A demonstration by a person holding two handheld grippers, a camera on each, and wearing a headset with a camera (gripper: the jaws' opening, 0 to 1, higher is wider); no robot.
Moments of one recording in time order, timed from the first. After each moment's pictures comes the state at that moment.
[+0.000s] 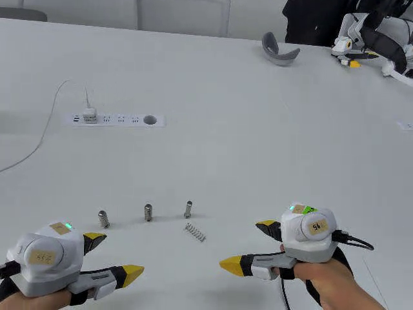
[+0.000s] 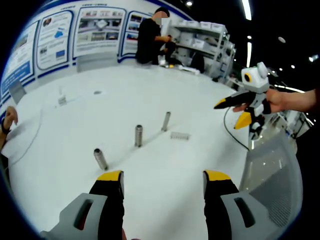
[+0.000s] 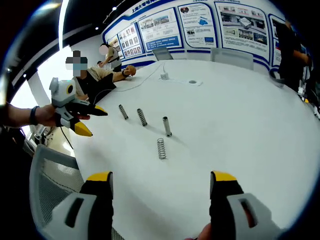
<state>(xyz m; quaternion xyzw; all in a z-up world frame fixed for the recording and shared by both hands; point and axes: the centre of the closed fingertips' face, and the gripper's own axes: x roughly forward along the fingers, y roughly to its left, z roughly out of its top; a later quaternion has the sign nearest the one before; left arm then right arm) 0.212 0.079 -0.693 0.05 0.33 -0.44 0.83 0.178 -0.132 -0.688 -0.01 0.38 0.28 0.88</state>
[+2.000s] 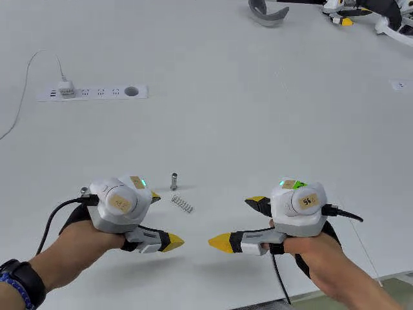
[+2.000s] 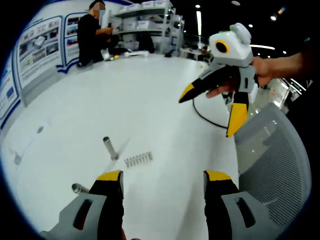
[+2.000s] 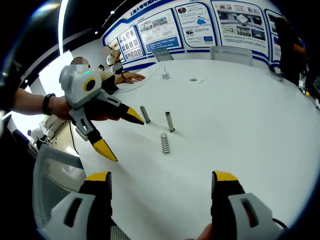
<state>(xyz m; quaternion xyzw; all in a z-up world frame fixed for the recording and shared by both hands) 0.200 -0.044 -0.712 0.19 0.31 -0.60 0.71 0.166 -0.131 -0.693 0.01 0.38 0.29 0.88</state>
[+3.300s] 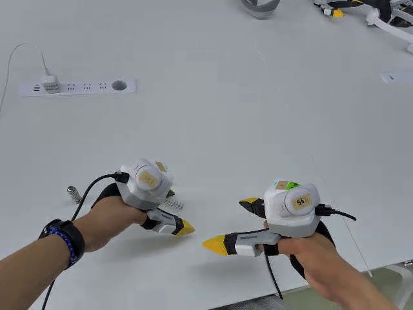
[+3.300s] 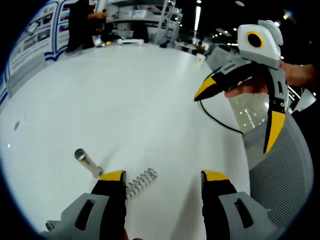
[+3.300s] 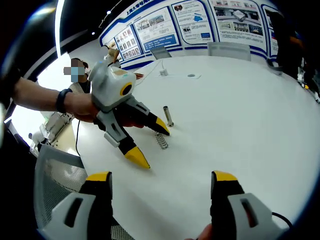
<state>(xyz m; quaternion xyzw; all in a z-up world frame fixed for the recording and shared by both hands) 0.214 -0.089 -0.760 0.17 0.37 -0.62 0.67 0.159 -0.134 -0.701 0.03 0.39 0.29 0.88</state>
